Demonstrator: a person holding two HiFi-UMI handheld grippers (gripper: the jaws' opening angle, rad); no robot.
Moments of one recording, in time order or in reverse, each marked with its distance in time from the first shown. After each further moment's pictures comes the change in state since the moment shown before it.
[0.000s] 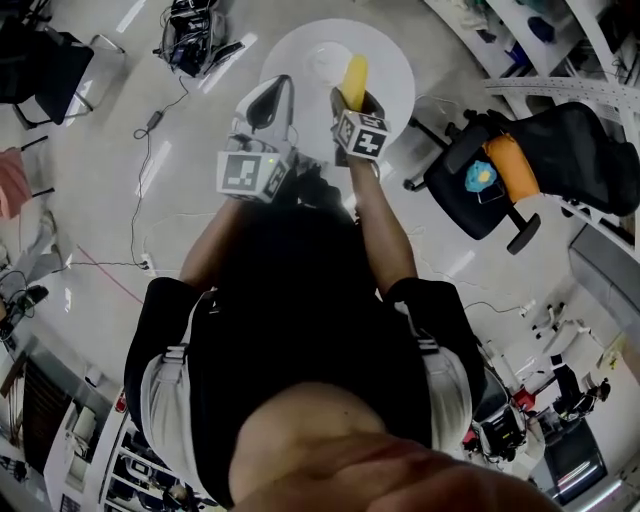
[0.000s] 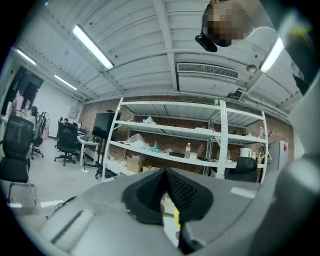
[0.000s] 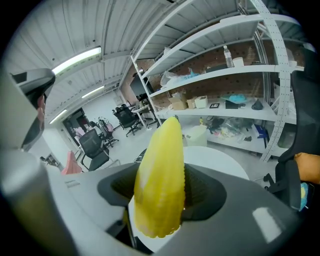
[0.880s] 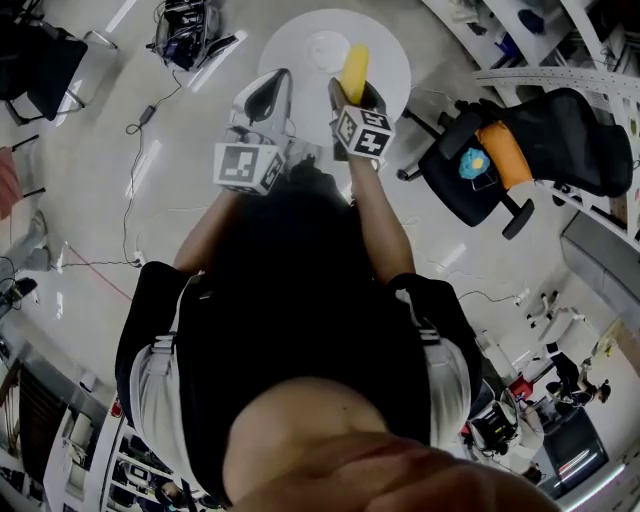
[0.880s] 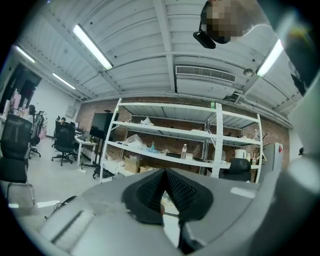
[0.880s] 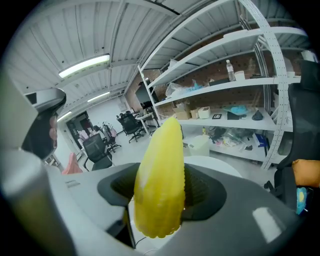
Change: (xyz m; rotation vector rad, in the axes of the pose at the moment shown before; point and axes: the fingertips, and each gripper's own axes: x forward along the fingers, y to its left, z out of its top) left arm -0.038 -0.006 0.005 -0.003 -0.004 -0.032; right arm -0.050 0.035 0.019 -0.038 -0.098 0.026
